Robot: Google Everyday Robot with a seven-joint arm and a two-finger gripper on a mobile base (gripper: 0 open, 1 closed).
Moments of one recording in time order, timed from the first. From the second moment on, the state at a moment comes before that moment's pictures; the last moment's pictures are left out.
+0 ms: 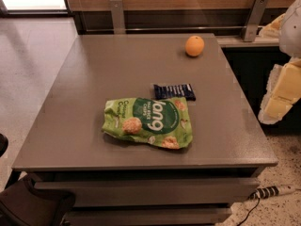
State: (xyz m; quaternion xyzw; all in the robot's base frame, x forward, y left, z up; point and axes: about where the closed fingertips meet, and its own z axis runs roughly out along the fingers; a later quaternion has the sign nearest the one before) arm 0.438 -0.214 0.987 -0.60 0.78 -0.05 0.18
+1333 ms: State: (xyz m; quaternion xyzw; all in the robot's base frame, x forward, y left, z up) arm 0.551 -0.230 0.983 -0.51 0.79 0.03 0.34
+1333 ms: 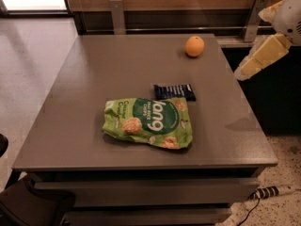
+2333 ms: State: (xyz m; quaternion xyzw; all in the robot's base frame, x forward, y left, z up) arm 0.652 -0.213 1.012 -0.37 0.73 0.13 0.56
